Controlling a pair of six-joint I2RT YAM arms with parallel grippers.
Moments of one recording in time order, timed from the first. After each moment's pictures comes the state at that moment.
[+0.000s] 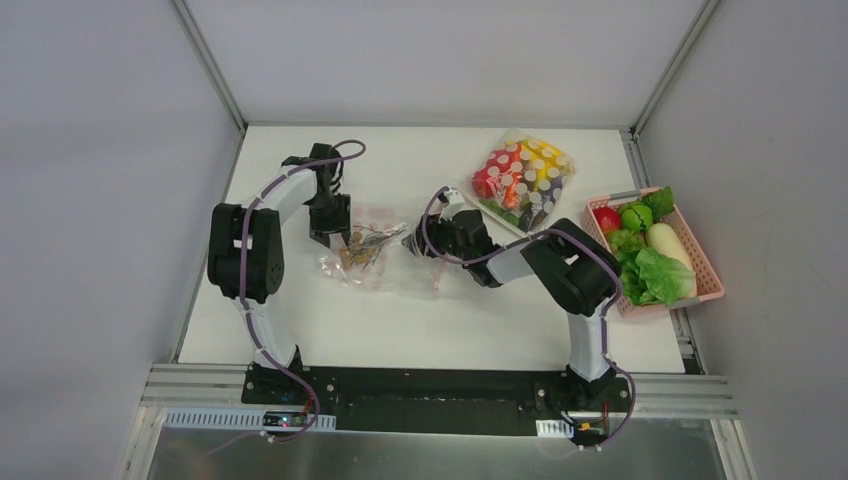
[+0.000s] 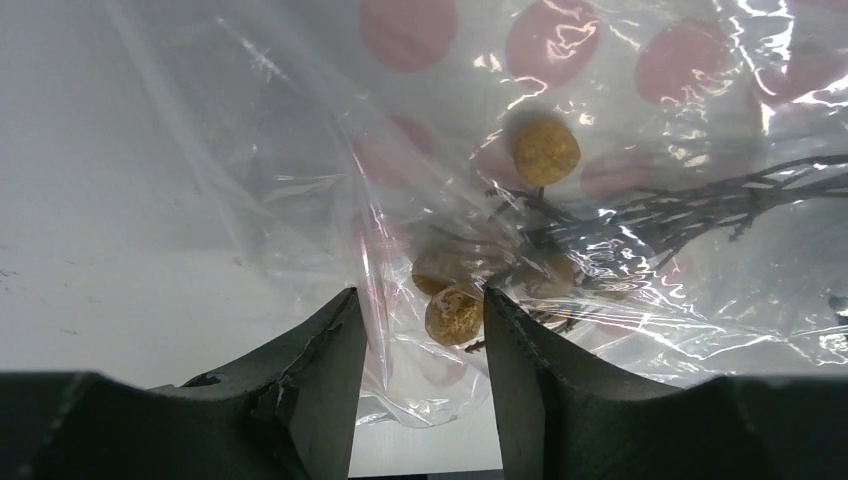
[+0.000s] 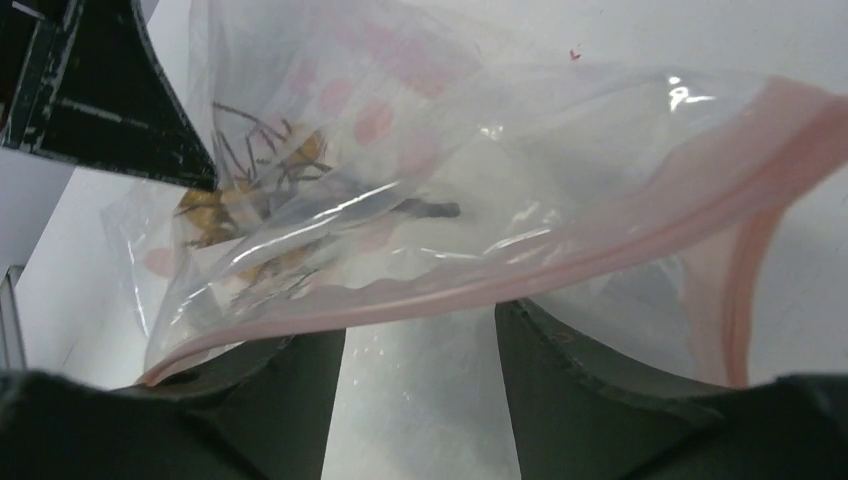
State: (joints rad) left arm -0.15 1.87 1.38 -0.90 0.05 -0.25; right arm 0.73 1.99 0.86 0.79 -0.19 0.56
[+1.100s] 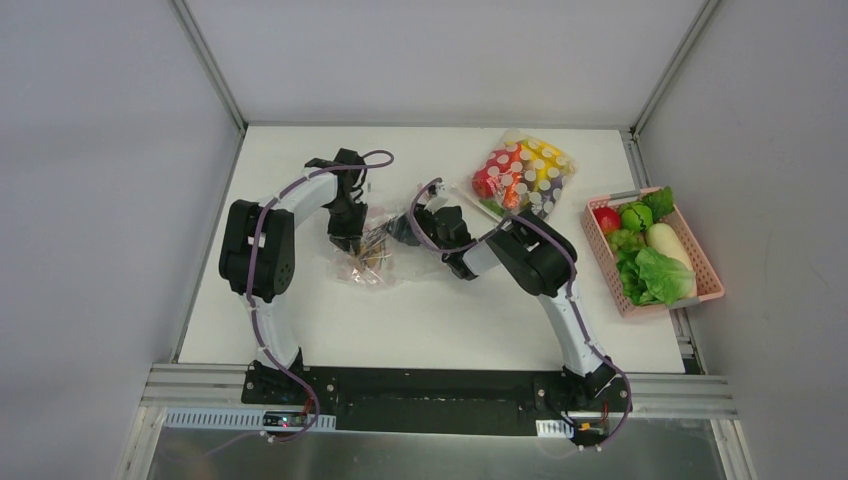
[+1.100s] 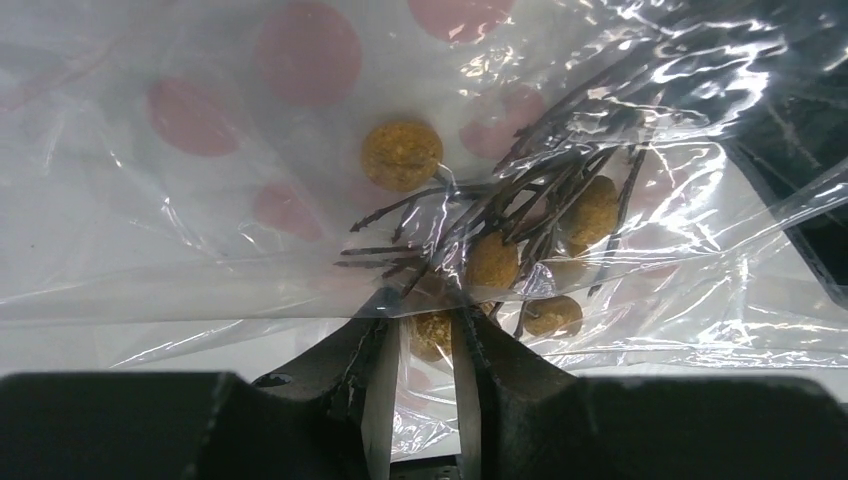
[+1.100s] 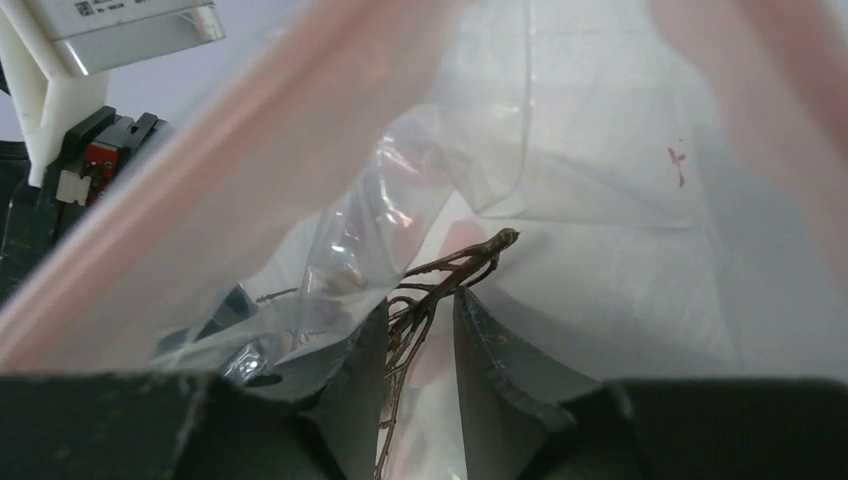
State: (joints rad) left arm -0.28 1.91 1.40 -0.94 0.06 -0.16; right arm 0.75 2.30 1.13 1.00 -0.20 0.87
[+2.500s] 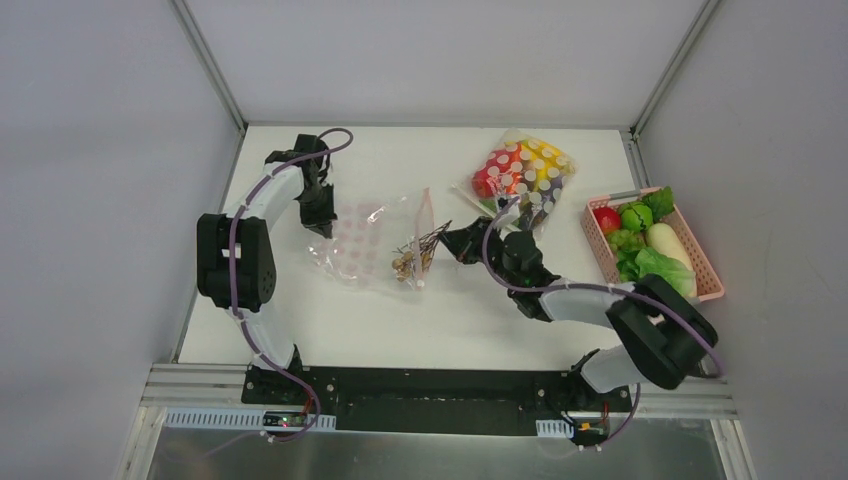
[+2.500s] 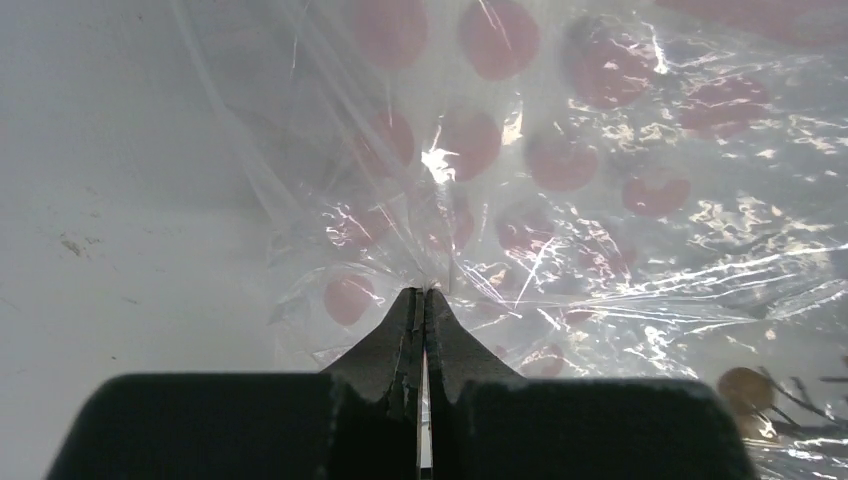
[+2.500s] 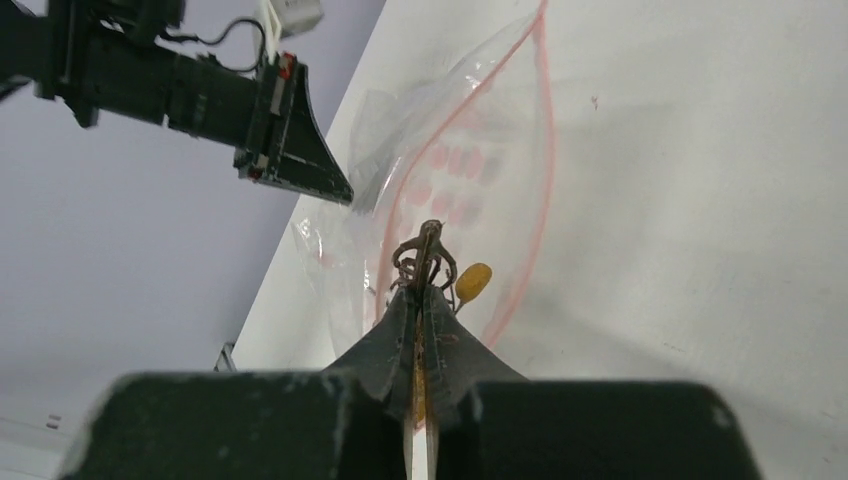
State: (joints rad) left arm -0.11 1.80 1.40 -0.93 0.05 -0.22; right arm 0.72 1.52 0.48 0.93 -0.07 0.86
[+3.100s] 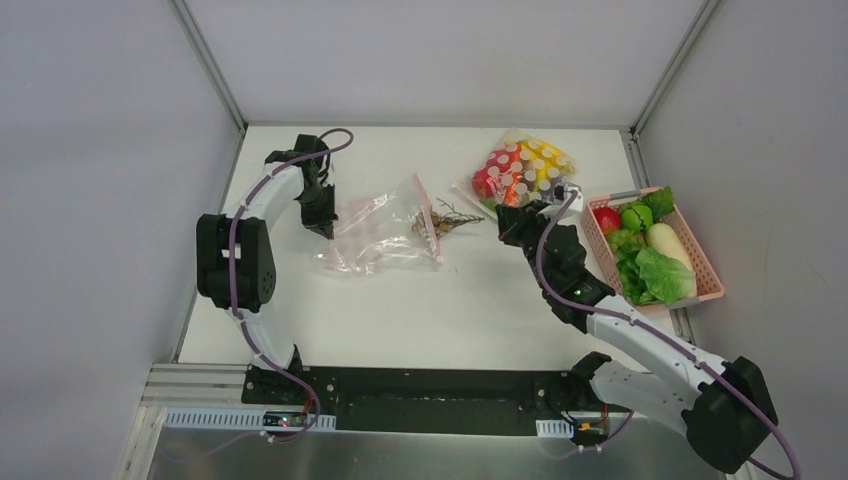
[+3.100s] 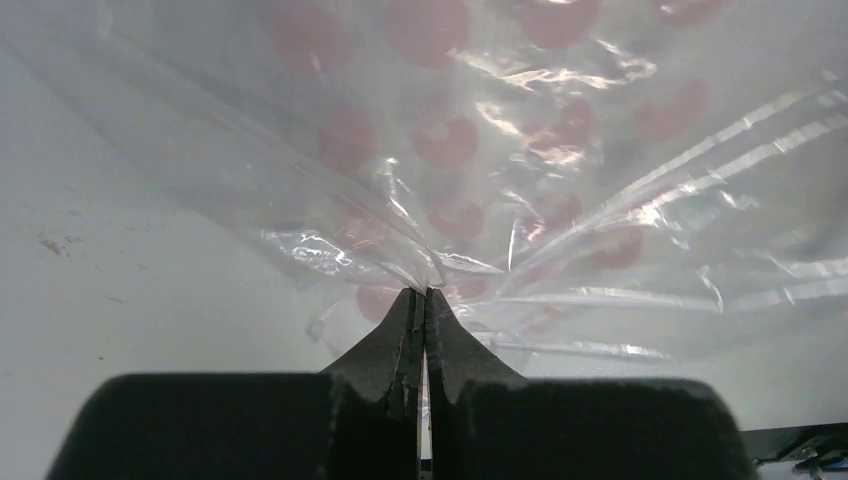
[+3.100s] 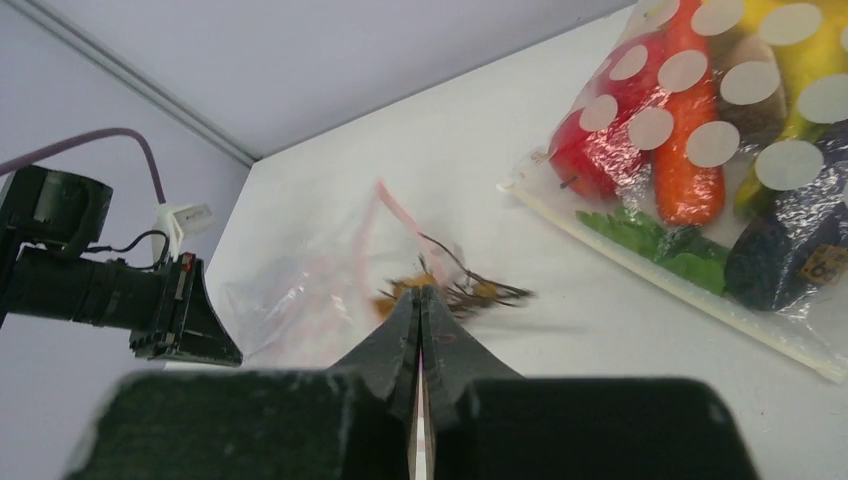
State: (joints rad) left arm -0.11 1.80 1.40 -0.94 0.07 -0.22; right arm 0.69 0.97 0.55 0.32 0.37 0.64
